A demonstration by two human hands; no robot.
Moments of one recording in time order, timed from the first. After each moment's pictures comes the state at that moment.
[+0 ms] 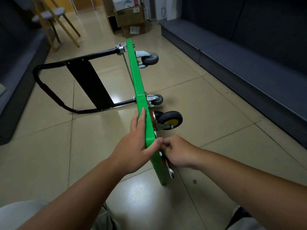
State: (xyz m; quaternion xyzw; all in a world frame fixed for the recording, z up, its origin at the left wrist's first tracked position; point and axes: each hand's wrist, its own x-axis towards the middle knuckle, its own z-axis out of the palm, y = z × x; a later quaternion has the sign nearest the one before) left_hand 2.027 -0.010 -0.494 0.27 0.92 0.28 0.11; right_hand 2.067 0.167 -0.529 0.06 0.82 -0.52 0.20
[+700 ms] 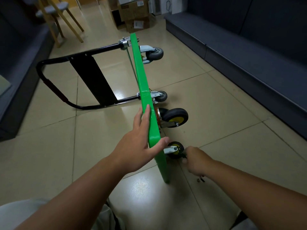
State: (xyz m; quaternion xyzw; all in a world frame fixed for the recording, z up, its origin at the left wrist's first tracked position) left_hand 2.024 -0.015 -0.489 0.29 0.91 0.26 0.12; right_hand 2.080 0.192 -0.586 0.14 0.92 -0.26 0.25
